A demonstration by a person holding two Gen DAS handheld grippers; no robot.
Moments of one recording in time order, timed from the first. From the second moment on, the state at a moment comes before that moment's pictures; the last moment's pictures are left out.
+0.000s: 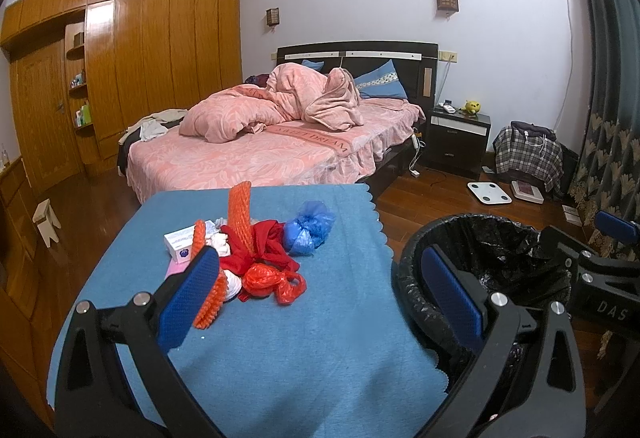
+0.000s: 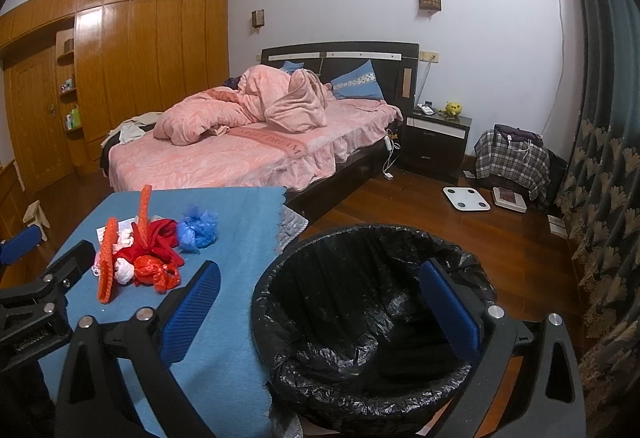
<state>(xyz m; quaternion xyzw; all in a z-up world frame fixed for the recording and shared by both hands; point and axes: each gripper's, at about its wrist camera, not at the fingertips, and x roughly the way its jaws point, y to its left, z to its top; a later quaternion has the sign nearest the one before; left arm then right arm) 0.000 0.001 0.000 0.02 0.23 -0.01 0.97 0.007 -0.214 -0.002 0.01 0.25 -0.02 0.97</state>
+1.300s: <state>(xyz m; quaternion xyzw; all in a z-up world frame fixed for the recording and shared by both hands) 0.070 0.160 -0.112 0.01 0.26 0.08 0.96 0.151 -0.046 -0.127 -0.02 0.30 0.04 0.95</state>
